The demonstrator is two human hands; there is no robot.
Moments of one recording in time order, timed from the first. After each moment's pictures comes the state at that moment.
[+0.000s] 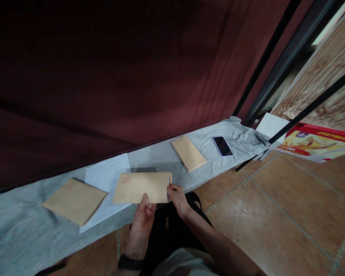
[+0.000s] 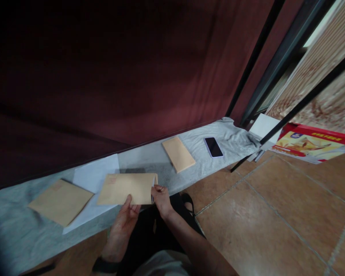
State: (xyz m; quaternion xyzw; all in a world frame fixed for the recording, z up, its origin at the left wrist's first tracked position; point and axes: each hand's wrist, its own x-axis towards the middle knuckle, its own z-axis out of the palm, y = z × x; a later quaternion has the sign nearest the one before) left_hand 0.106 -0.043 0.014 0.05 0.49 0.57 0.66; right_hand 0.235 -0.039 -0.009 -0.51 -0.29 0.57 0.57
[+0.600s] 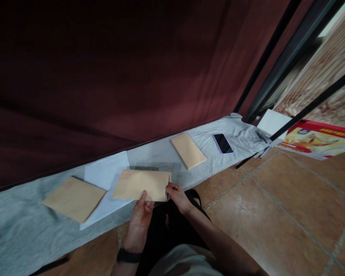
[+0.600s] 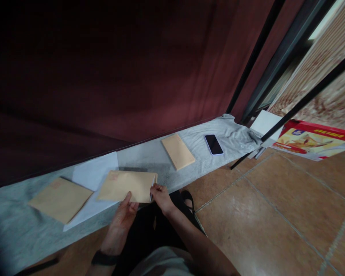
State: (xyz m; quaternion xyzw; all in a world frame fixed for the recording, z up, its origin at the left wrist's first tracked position) left_hand 0.100 -0.034 0.002 0.05 0.50 0.57 0.65; right_hand 0.242 -0.043 -0.010 -0.45 -0.26 0.66 0.55
